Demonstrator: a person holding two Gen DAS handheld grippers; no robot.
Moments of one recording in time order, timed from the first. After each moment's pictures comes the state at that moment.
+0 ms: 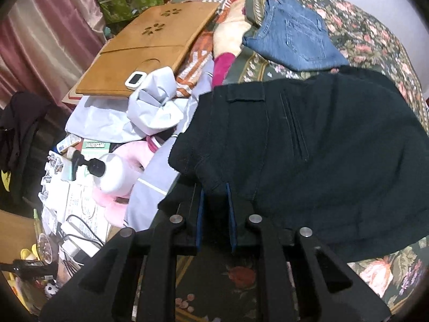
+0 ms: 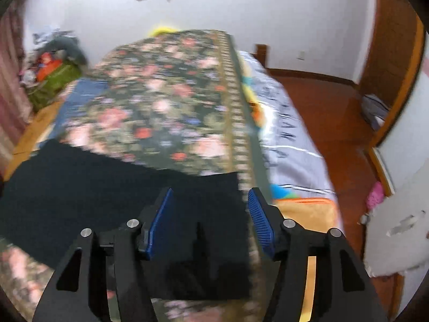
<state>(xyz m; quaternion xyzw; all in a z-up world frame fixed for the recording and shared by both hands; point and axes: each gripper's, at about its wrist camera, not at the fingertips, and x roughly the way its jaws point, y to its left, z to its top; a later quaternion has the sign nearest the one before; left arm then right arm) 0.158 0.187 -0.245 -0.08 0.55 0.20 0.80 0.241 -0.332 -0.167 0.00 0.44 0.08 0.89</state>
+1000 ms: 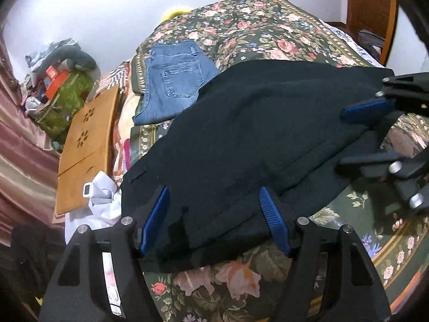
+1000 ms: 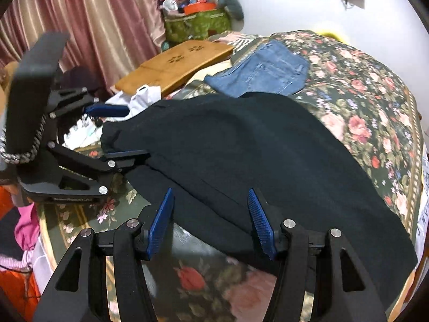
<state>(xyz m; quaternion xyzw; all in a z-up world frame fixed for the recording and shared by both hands) 0.177 0.040 -0.207 0.15 0.49 -0.01 0.86 0.154 -0.064 -0.168 -0.14 0.44 0.40 0.79</state>
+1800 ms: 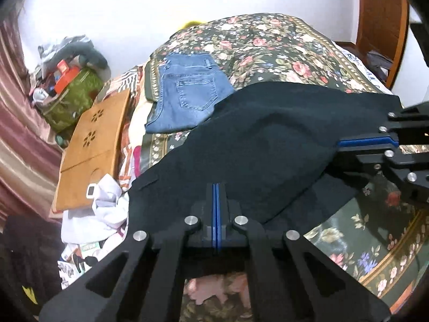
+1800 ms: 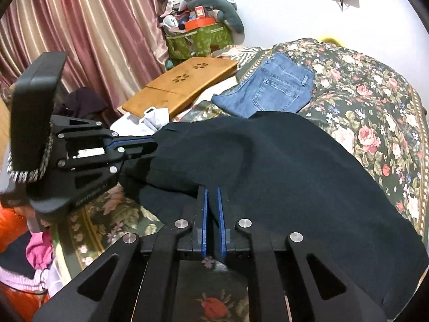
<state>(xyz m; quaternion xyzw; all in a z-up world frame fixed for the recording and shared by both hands) 0.175 0.062 -0.187 0.11 0.46 0.02 0.88 0.154 -0.052 -0.151 -0.07 0.42 0.41 0.81</state>
